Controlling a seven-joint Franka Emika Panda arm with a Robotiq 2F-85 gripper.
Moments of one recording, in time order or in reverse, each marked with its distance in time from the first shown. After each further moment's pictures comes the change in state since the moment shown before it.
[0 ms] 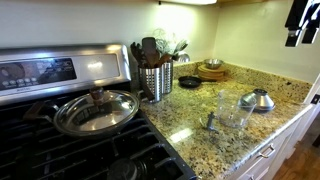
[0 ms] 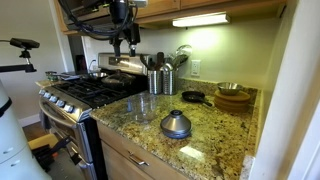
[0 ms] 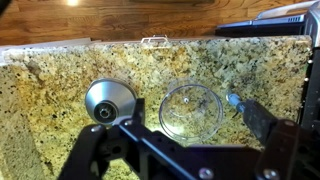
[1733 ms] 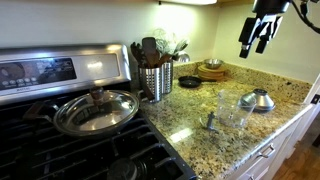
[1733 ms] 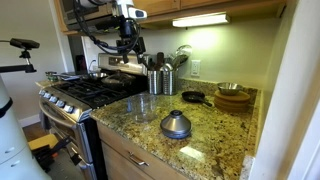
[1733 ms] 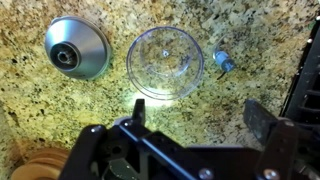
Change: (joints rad) arm 0.043 0.190 0.102 0.028 0.001 0.311 0.056
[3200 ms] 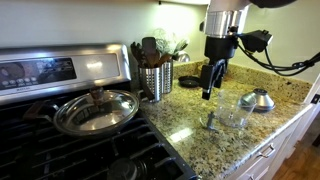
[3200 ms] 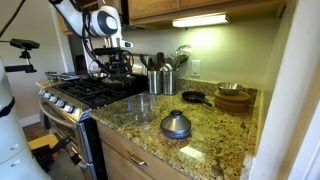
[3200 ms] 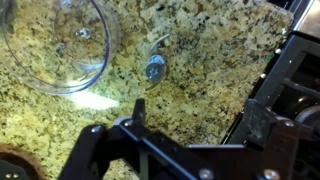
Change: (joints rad) arm 0.154 0.345 0.117 0.085 -0.036 0.171 -0.016
